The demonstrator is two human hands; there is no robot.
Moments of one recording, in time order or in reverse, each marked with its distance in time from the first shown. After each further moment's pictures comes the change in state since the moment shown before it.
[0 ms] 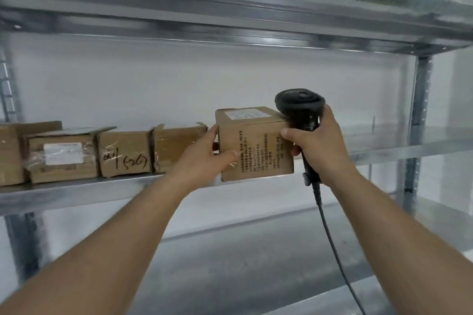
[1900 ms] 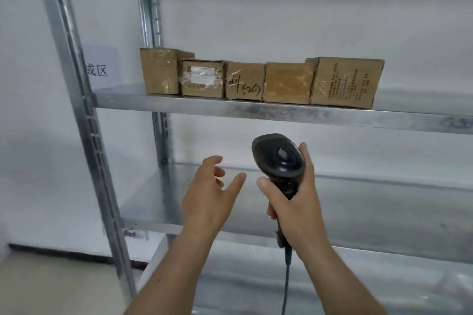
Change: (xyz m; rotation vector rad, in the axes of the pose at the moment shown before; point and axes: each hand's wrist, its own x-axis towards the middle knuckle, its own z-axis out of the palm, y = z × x) left_hand -0.216 -0.097 -0.013 0.287 0.611 -0.433; right_hand -0.234 0.017 0.120 0.262 -0.483 0.170
